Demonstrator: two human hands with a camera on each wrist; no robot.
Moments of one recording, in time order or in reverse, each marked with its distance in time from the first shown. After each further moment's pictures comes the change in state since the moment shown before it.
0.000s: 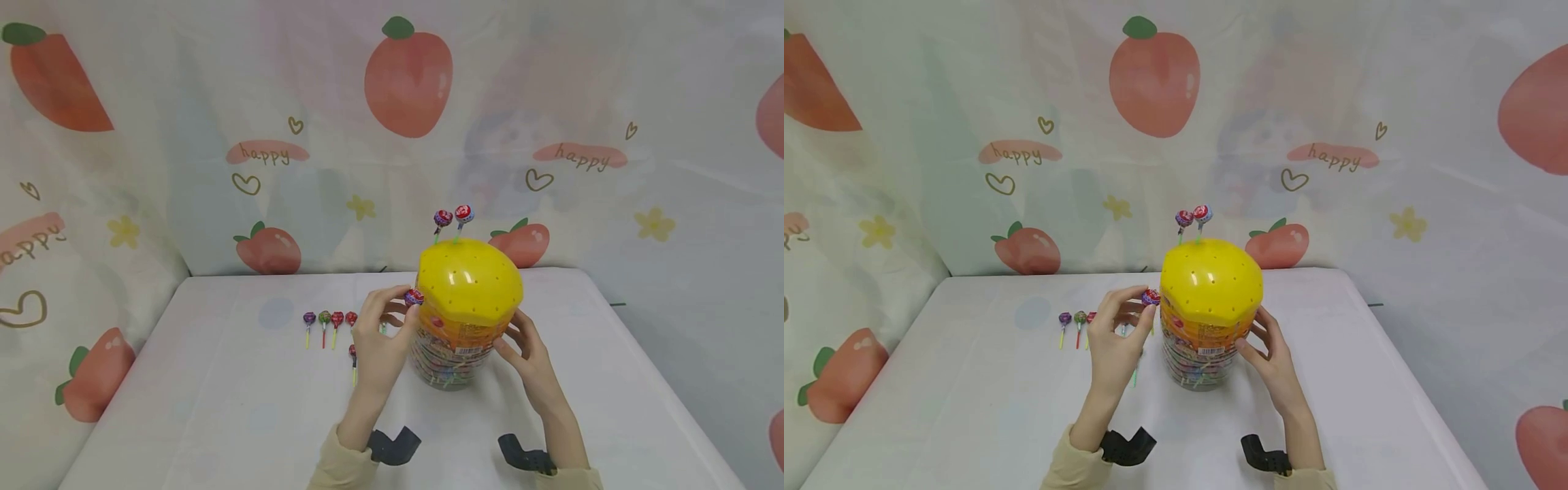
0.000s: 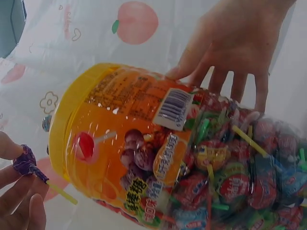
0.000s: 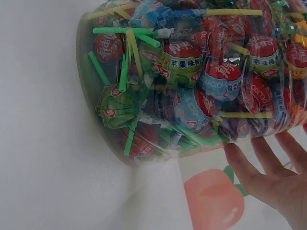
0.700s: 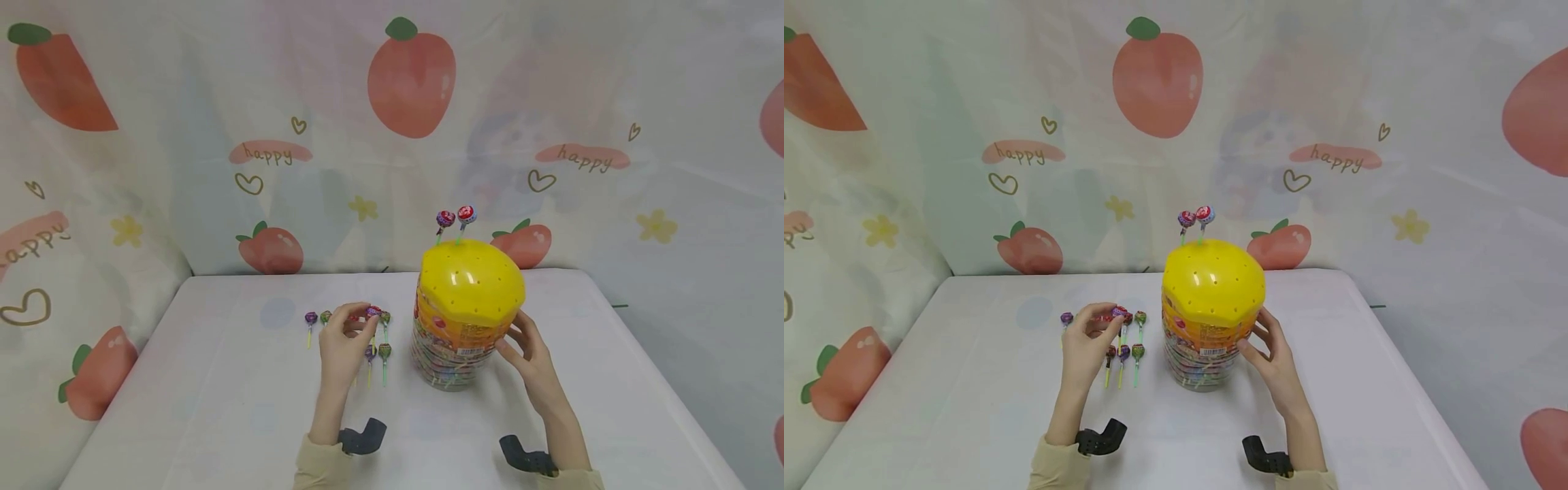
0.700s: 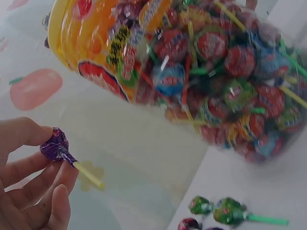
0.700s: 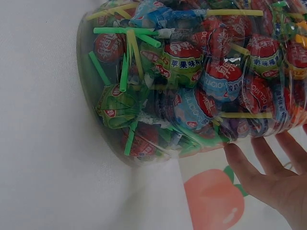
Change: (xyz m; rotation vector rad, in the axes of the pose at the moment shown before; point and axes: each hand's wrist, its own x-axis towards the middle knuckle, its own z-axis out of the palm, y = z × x) left_hand -0.009 -0.054 -0.044 0.139 -0.043 -0.400; right_hand -0.001 -0.001 0.001 0.002 0.006 0.005
